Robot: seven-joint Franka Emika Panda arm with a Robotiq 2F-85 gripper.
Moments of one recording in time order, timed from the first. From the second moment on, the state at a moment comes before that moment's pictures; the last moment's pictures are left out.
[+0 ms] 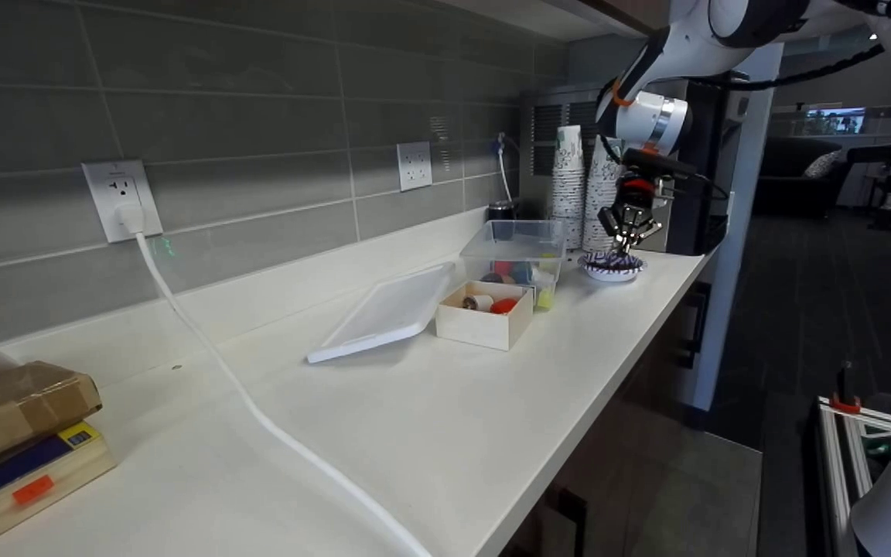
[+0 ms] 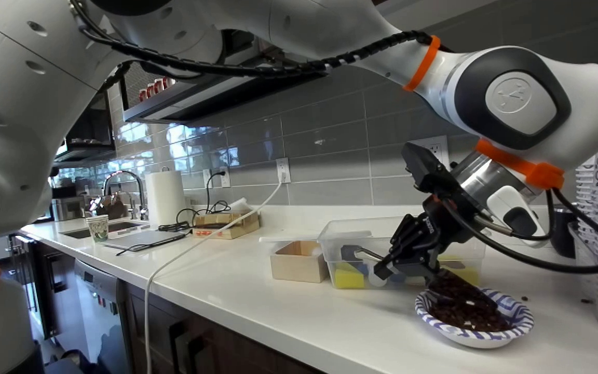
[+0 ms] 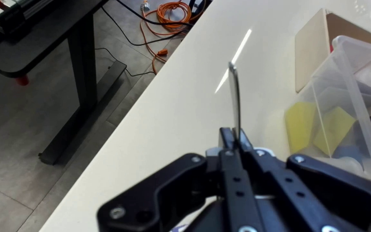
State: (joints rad) arm -0.70 0.66 -0.26 -1.48 0.49 1.33 -0.04
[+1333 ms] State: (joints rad) arm -0.65 0.67 -0.26 -1.46 0.43 1.37 0.13
